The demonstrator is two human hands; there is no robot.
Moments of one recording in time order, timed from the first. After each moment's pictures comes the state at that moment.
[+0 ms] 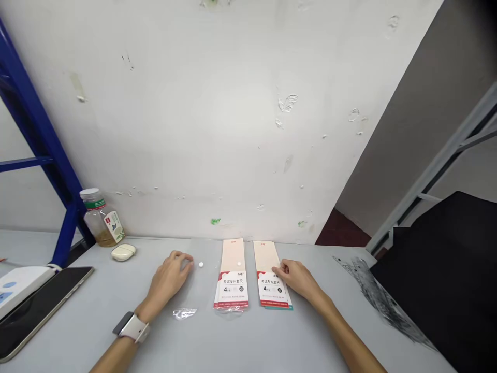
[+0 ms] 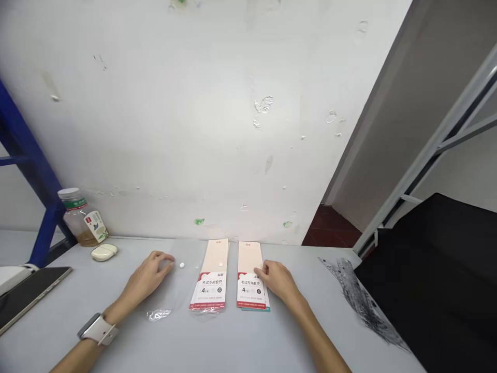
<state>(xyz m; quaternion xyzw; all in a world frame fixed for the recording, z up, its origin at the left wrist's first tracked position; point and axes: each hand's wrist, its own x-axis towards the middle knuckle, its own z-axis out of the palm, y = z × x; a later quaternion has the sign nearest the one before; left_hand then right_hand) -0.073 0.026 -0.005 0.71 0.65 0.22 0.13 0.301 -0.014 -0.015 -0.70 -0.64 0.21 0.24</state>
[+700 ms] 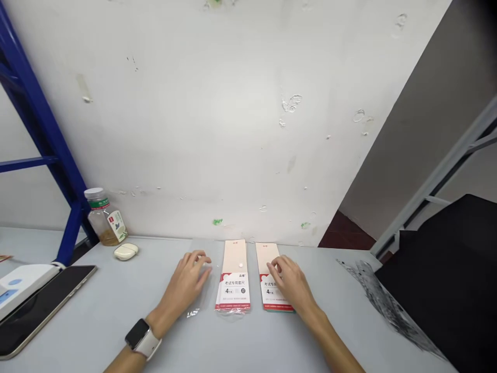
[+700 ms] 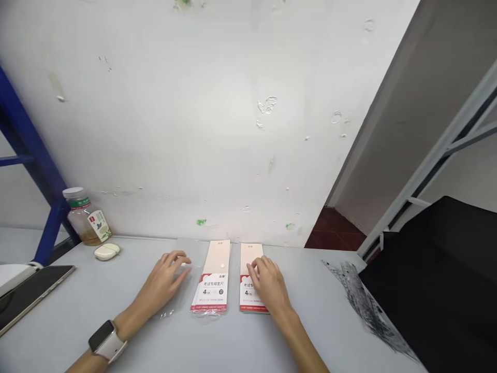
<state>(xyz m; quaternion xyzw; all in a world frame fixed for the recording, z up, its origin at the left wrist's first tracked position) -0.041 0.006 0.001 0.82 0.51 0.27 0.04 0.257 -0.031 -0.008 -0.64 -0.71 0.04 0.29</state>
